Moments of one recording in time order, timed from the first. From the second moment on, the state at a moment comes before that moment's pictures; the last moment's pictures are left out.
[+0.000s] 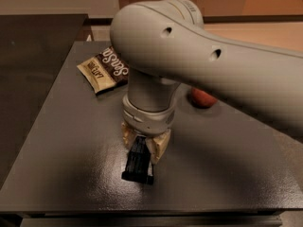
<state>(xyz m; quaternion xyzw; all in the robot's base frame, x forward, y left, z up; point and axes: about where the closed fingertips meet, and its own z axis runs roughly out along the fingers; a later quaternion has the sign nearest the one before) 0.384 0.013 0.832 -0.96 0.28 0.04 0.05</state>
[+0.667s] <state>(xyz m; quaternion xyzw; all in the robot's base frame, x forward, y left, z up) 0.400 0.017 0.856 -0.96 0.28 0.02 0.07</state>
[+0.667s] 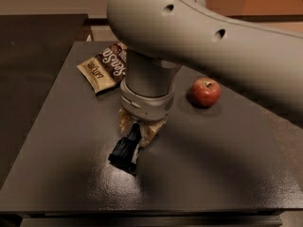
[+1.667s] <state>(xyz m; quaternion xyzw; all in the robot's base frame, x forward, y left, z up) 0.471 0.021 0.900 -0.94 0.33 -0.04 0.09</state>
